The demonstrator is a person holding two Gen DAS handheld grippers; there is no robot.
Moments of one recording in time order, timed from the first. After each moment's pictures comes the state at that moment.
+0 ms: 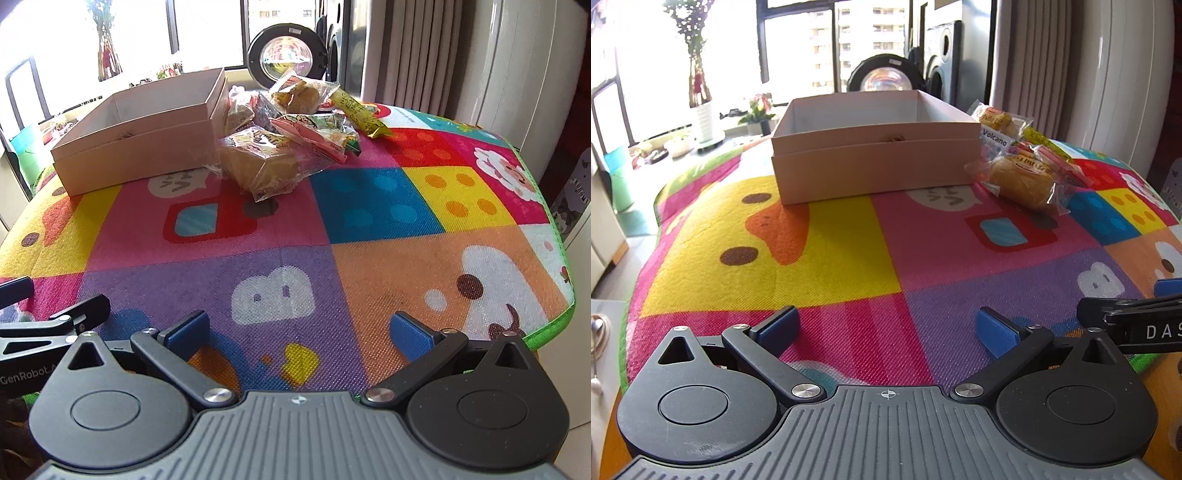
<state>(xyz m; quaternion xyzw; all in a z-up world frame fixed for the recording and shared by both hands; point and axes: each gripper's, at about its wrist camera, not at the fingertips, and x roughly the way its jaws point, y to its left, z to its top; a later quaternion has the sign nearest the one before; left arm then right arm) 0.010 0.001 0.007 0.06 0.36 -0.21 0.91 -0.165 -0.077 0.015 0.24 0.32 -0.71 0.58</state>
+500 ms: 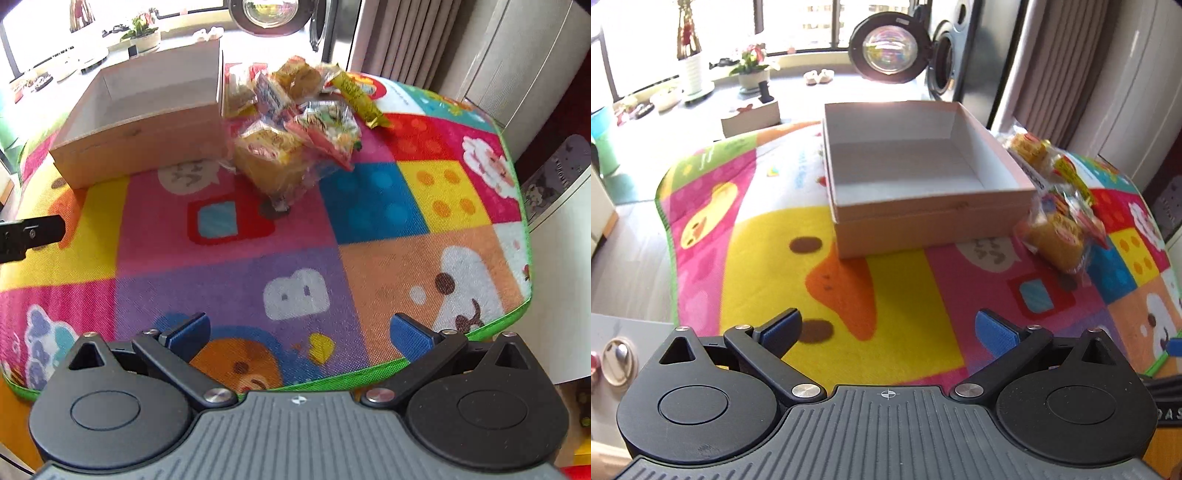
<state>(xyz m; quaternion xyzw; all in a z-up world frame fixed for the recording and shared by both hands) 0.112 0.048 0.087 0.04 0.45 -0.23 0.86 -0.119 -0.094 0.080 0.29 0.39 -0.71 0.51</state>
